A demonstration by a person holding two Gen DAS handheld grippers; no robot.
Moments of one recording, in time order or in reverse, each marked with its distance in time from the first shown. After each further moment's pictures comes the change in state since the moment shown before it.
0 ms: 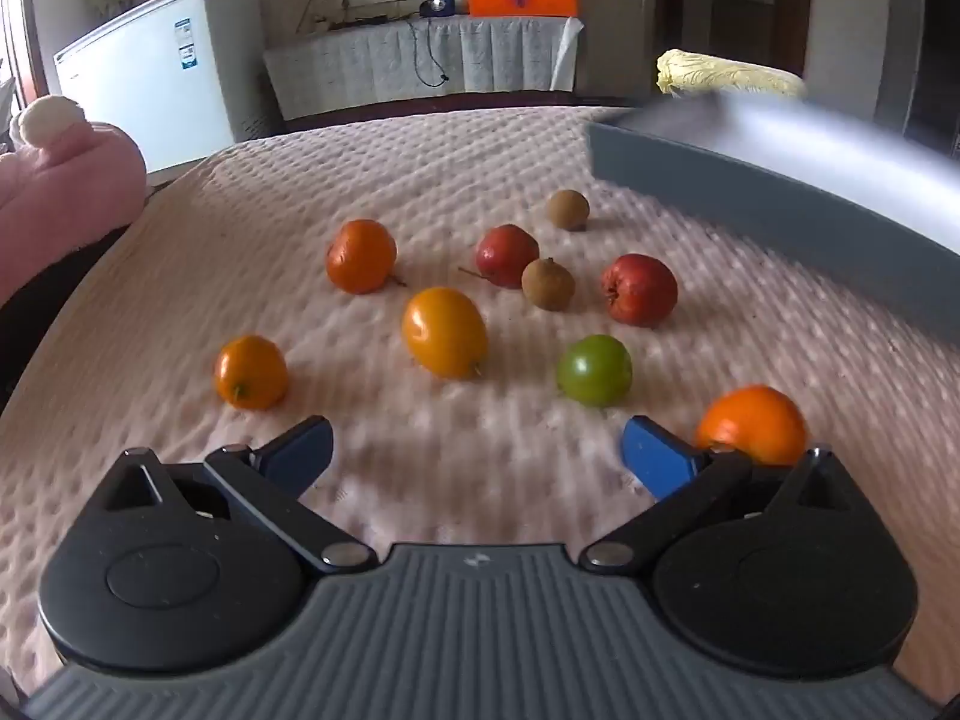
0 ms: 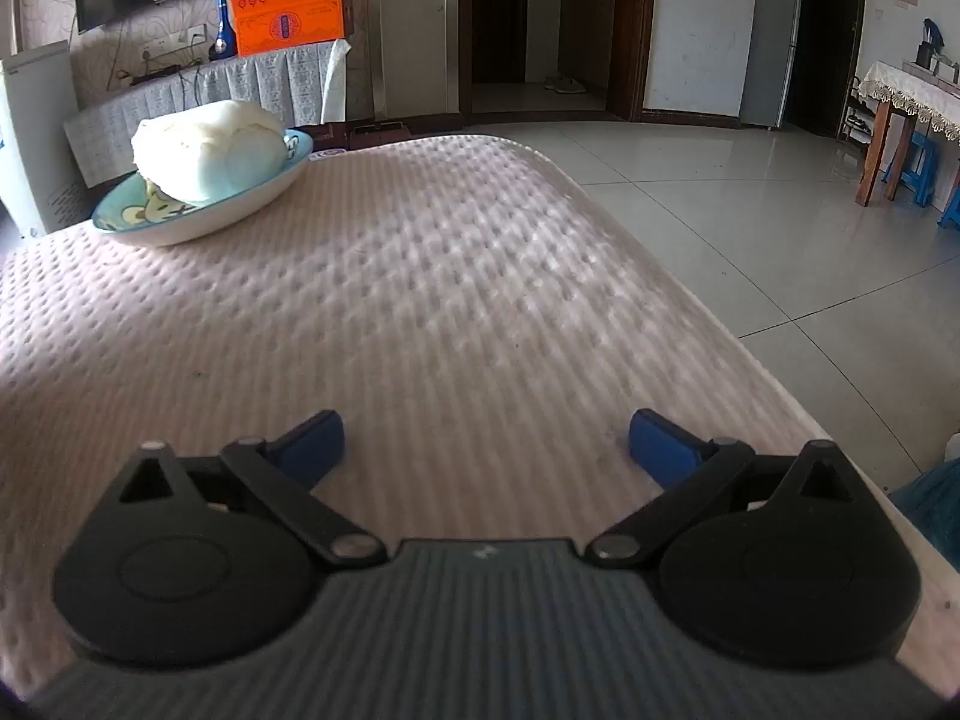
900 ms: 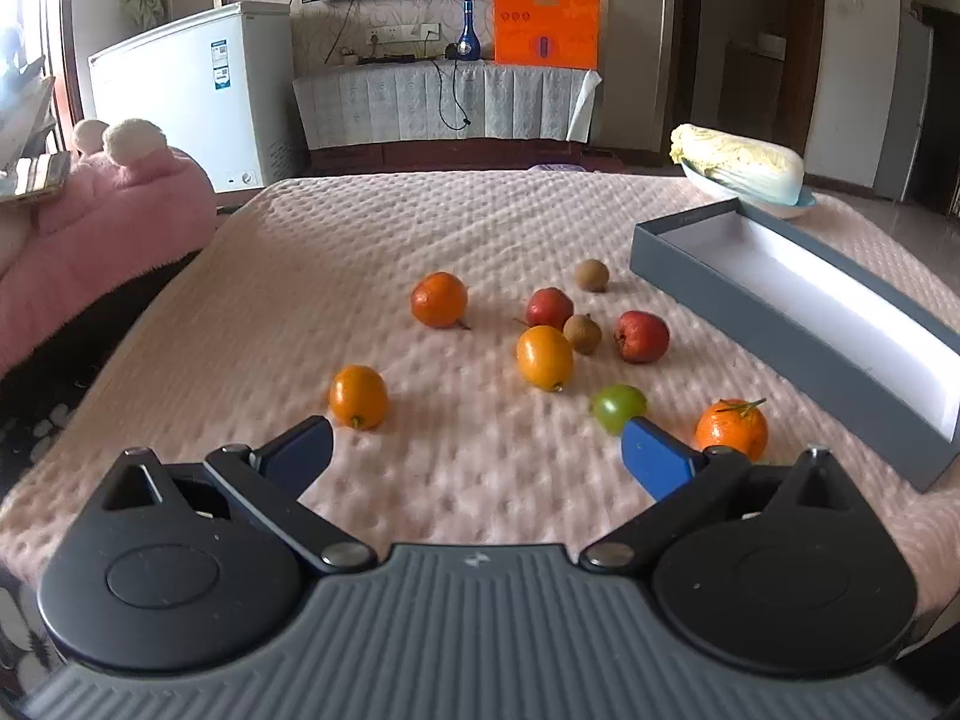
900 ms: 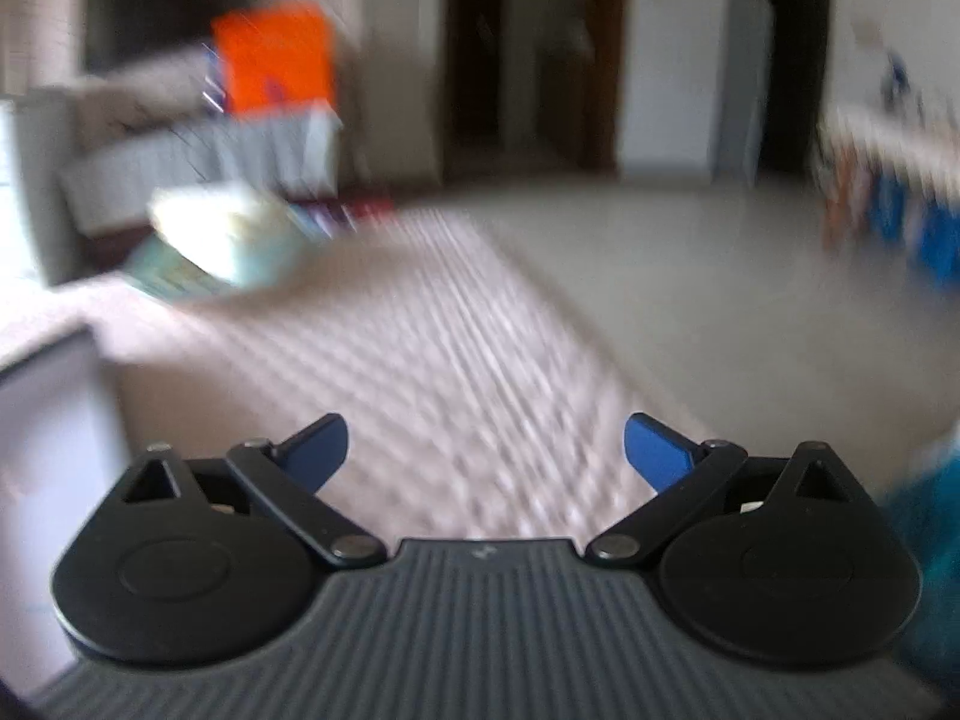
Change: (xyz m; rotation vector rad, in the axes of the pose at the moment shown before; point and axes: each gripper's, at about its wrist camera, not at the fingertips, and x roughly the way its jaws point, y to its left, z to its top) left arm -0.075 0.031 -0.007 -0.052 -0.126 -0.007; right arm -0.143 0.017 -0.011 -0.076 -0.320 0.008
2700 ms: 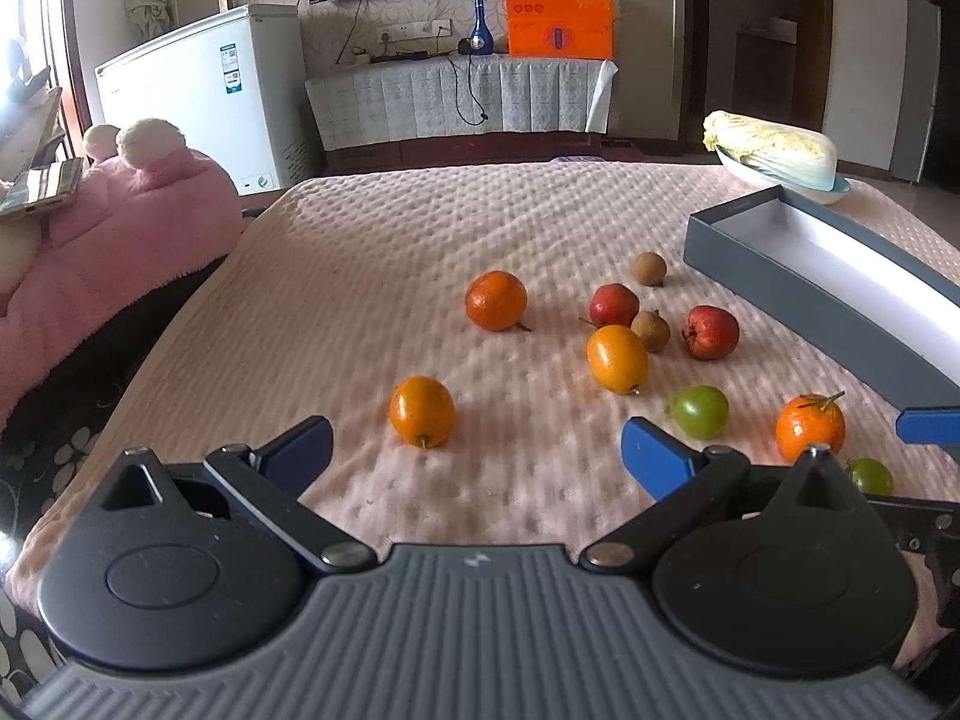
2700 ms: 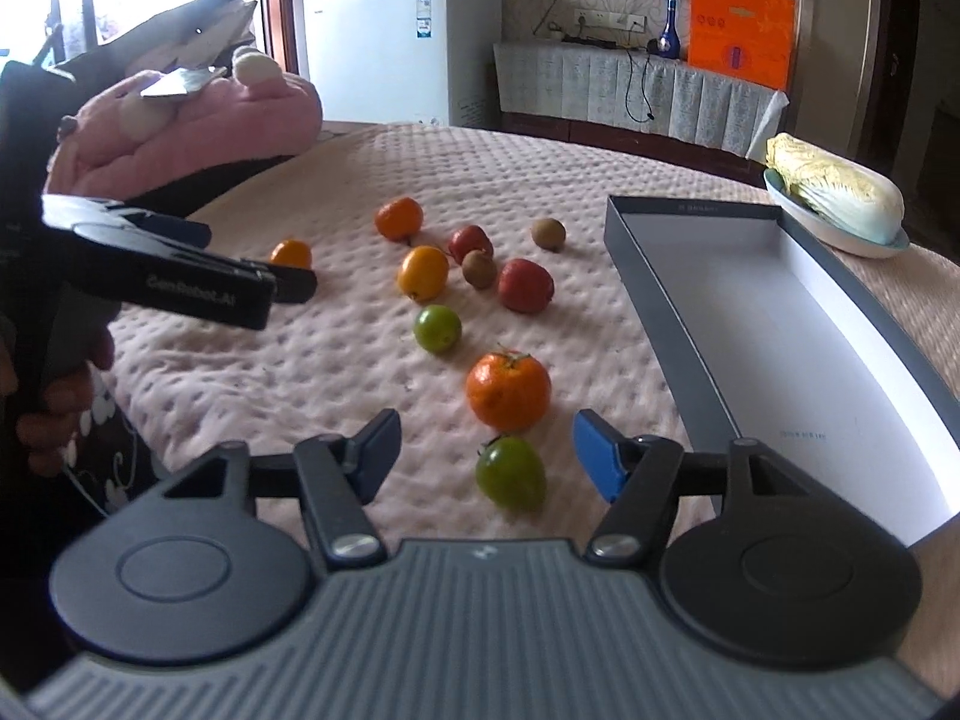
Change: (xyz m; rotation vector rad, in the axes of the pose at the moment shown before) left arm 0.026 0.027 0.004 0.043 0.027 0.055; right arm -0.107 0.239 -0.074 -0.304 0.266 0.662
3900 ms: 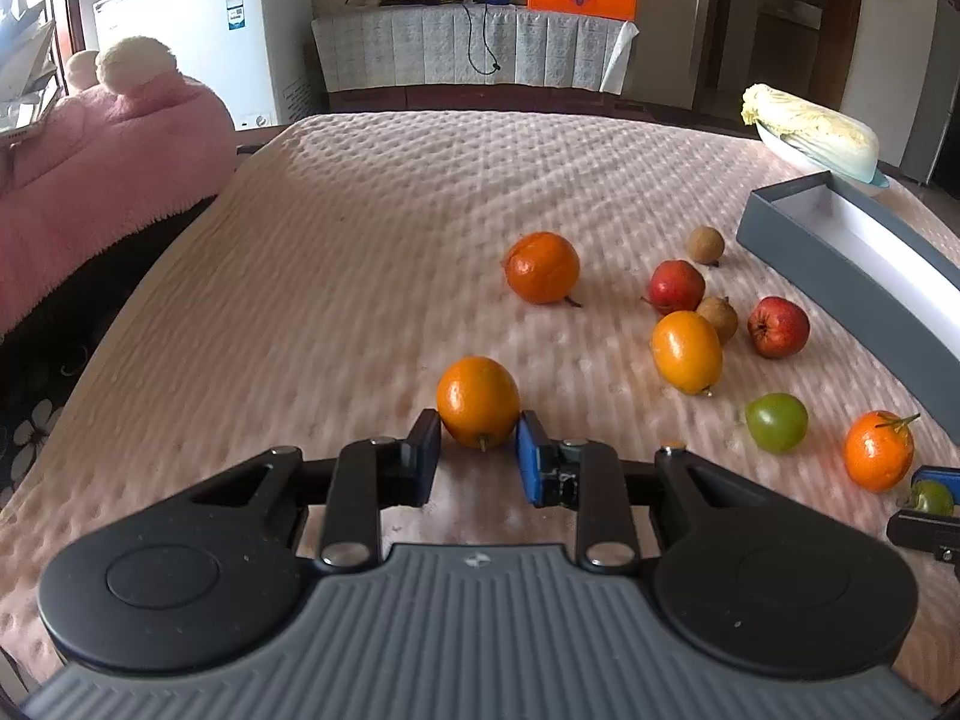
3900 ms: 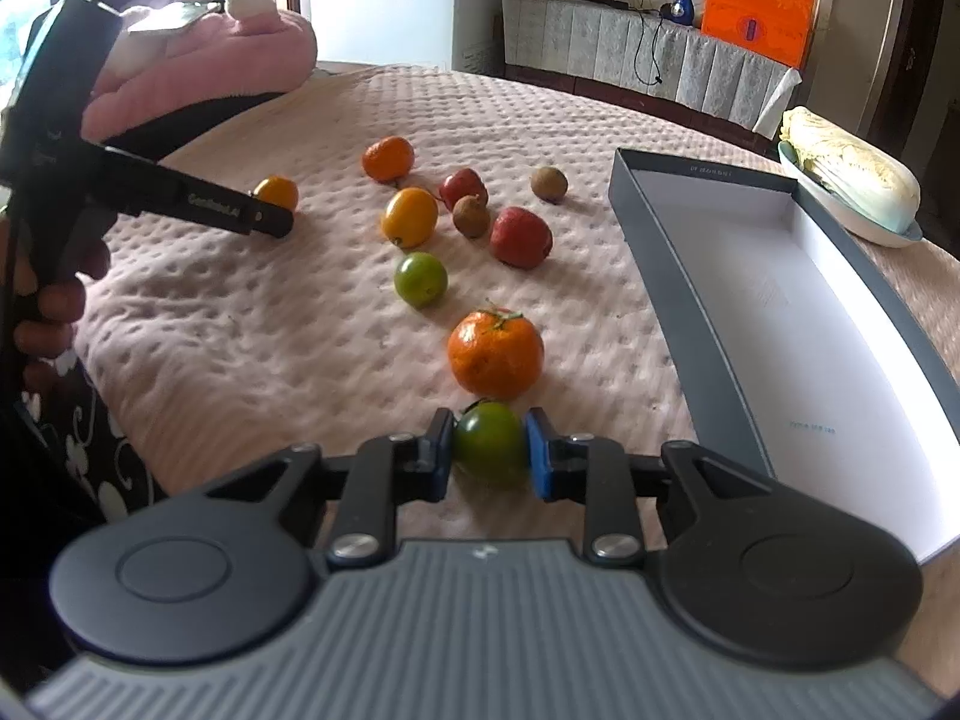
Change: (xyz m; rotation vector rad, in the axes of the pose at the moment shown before) left arm 0.047 0.026 0.009 -0.069 0.099 -0.022; right arm 0.022 0.000 0.002 -0.050 0.082 -0.019
